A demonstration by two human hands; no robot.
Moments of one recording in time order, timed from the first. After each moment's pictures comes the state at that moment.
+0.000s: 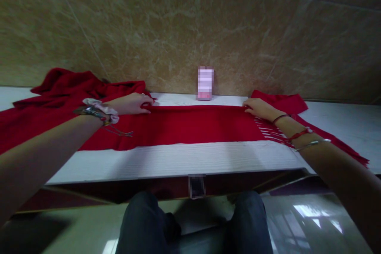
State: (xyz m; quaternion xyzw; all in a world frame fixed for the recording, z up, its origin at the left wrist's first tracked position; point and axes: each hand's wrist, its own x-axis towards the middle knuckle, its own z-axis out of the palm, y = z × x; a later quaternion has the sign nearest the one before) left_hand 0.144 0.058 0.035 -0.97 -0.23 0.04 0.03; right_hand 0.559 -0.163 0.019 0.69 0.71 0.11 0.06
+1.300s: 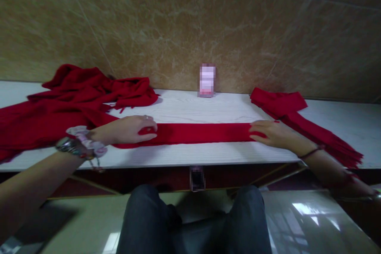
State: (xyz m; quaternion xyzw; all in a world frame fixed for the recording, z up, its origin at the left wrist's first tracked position) left_hand 0.116 -0.057 0.024 -0.98 -0.18 0.05 -0.01; right_hand 0.510 -0.264 -0.005 0.58 0.81 0.12 -0.03
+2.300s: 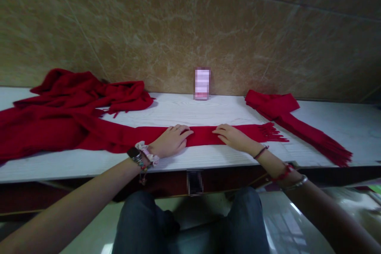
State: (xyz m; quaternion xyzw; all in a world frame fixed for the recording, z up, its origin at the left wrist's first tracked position) left_hand 0.202 -0.094 -0.038 -0.99 -0.15 -0.07 0.03; right_hand 0.443 -0.210 -0.039 0.59 0.80 0.02 -0.13
